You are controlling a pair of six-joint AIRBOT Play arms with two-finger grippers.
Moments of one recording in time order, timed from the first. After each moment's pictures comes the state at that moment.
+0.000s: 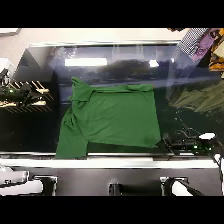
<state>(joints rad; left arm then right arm) 0.41 -1.46 1.38 0.84 -1.33 -1.41 -0.49 -1.20 0.45 -0.86 1.16 1.24</state>
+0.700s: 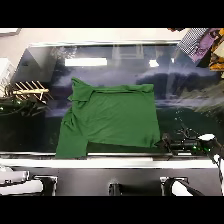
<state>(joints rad) 0.44 -1.47 1.17 0.84 -1.24 -1.27 -0.49 -1.20 0.43 -0.80 1.18 1.22</state>
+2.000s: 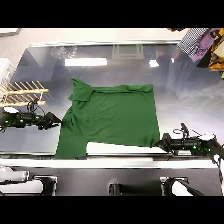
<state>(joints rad) 0.36 -1.53 0.93 0.82 -1.19 -1.11 -0.49 -1.20 0.43 -0.79 1.17 1.21</state>
